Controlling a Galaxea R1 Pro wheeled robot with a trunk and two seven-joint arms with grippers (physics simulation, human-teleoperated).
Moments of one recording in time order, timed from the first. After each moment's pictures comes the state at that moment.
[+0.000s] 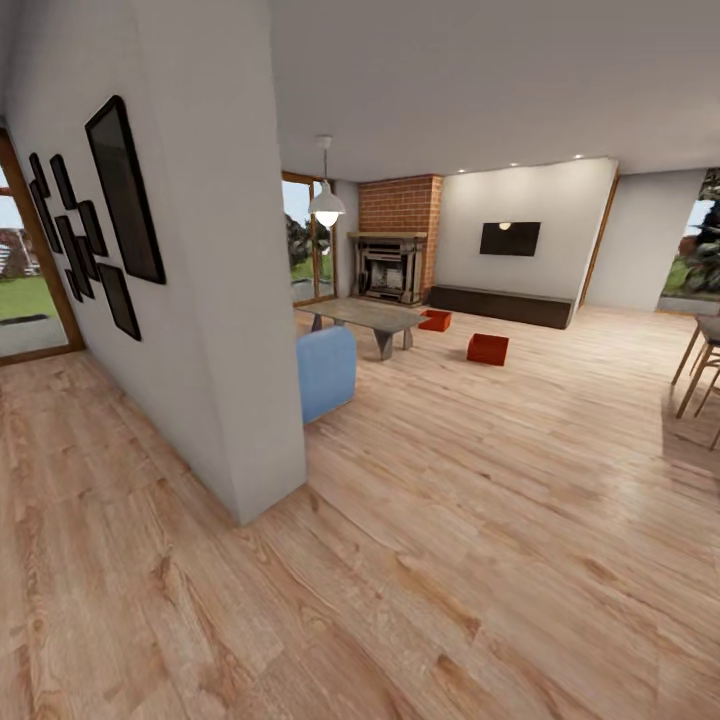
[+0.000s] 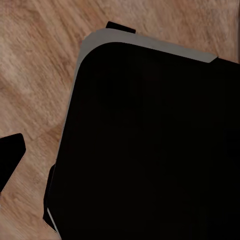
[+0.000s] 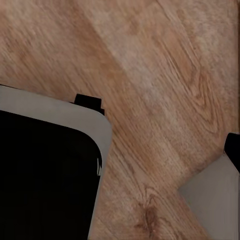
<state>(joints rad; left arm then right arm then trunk) 0.00 0.01 0.01 -0.08 0.28 -0.02 0.00 -0.12 -0.05 0.17 0.03 0.09 -0.20 -0.08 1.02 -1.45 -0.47</state>
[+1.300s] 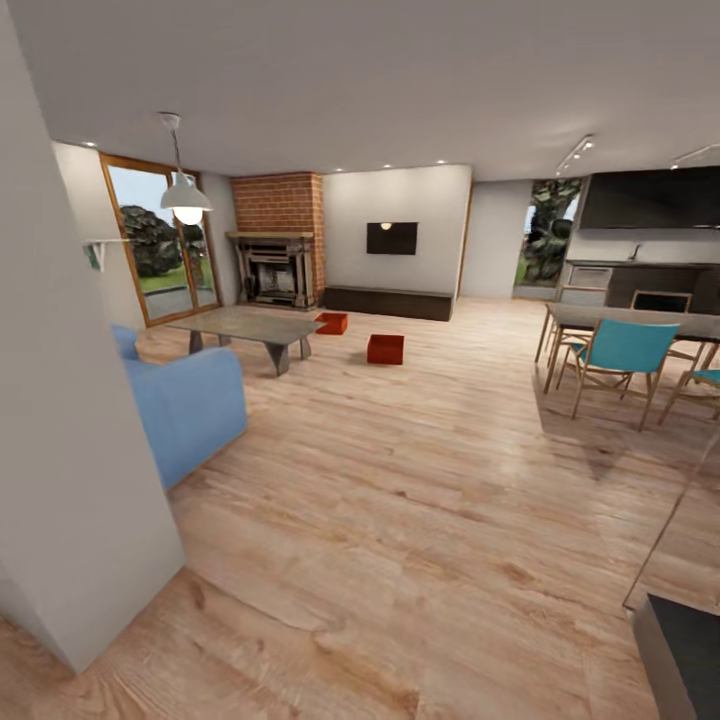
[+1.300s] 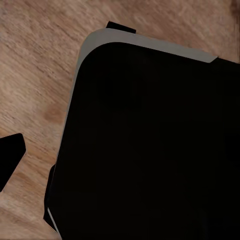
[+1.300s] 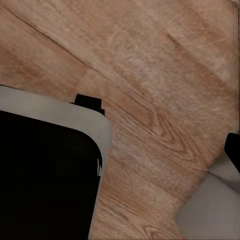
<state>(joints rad) 0.00 0.01 0.01 -0.08 0.28 -0.02 0.00 -0.12 -0.05 0.17 0.03 0.09 -0.21 -0.08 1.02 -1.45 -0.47</state>
